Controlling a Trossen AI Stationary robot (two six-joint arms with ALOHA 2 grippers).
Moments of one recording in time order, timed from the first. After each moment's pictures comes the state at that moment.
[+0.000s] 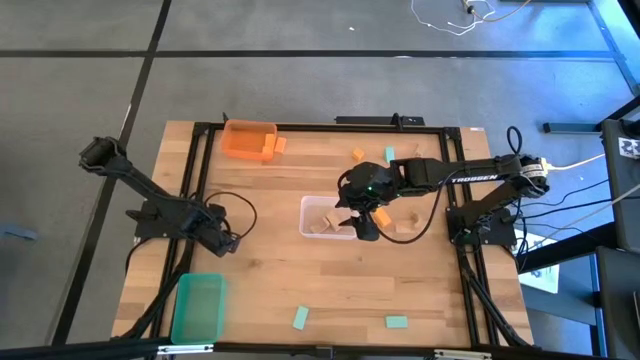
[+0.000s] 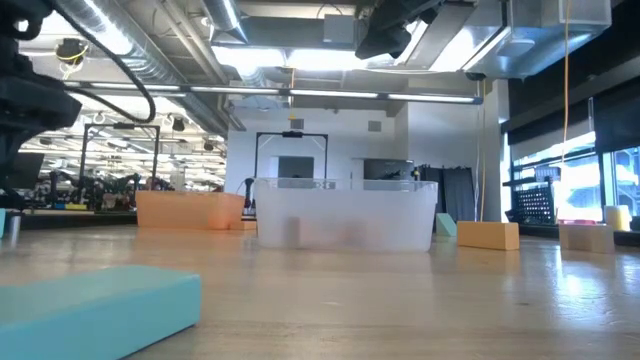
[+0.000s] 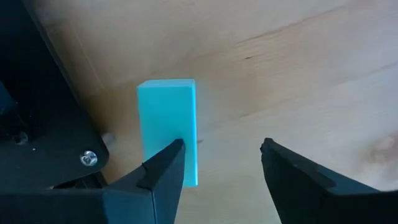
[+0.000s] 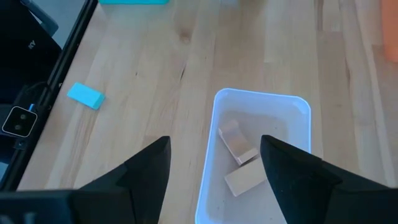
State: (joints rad) left arm -0.55 1.04 0.53 -0.98 -0.09 -1.85; right arm 0.04 1.54 1.36 -0.65 -0.15 -0.03
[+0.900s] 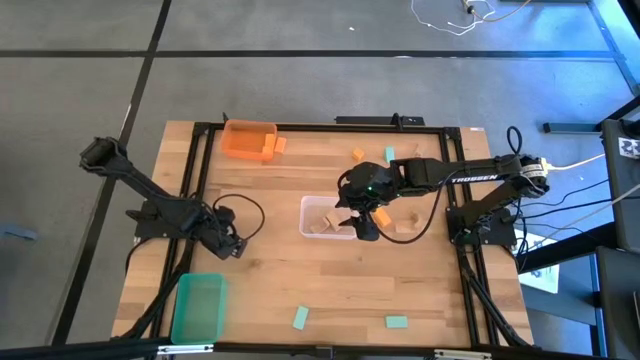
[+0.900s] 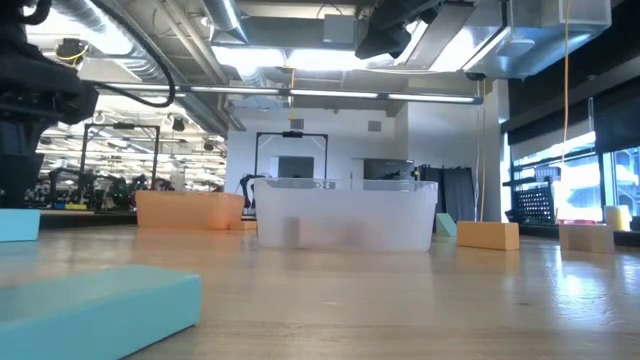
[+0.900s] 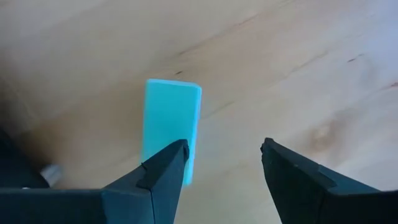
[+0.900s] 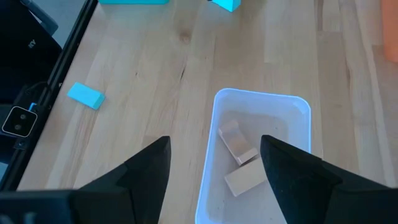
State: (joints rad) left arm -0.55 1.06 0.56 -0.81 -0.17 -1.72; right arm 0.04 1.54 1.36 -0.65 -0.15 -0.03
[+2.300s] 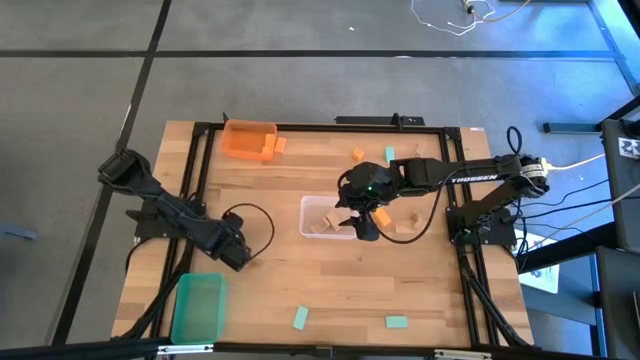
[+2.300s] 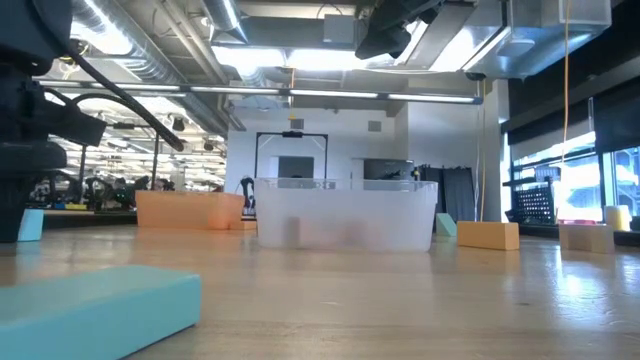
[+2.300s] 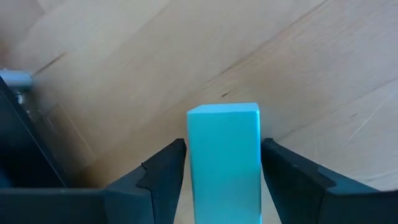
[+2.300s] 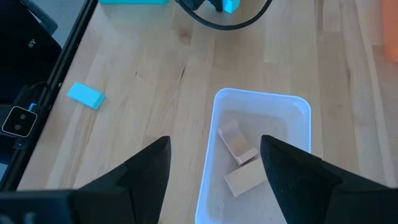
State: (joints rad) left arm -0.56 1.42 0.62 -0.85 -0.21 -1.58; right arm 0.04 1.54 1.36 -0.65 -0.15 -0.03
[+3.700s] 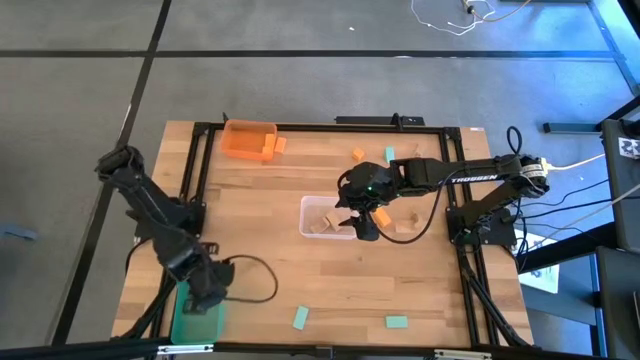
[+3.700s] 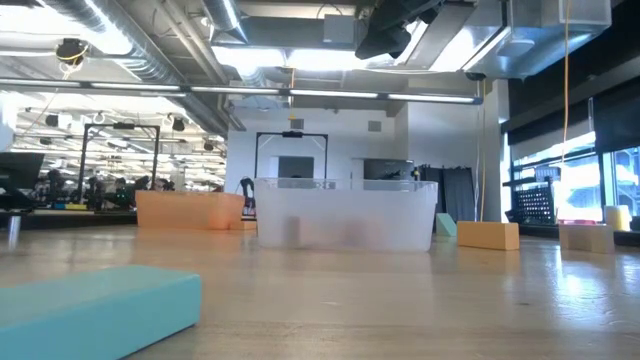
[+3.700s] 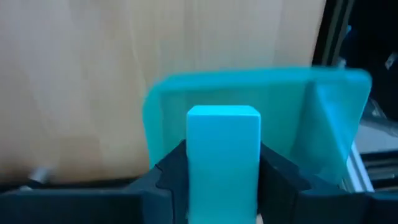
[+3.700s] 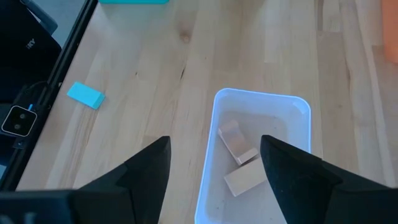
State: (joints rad) left arm -0.85 1.36 1.04 -1.02 0.16 -0.92; right arm 0.04 1.54 1.36 -0.65 -0.15 -0.03
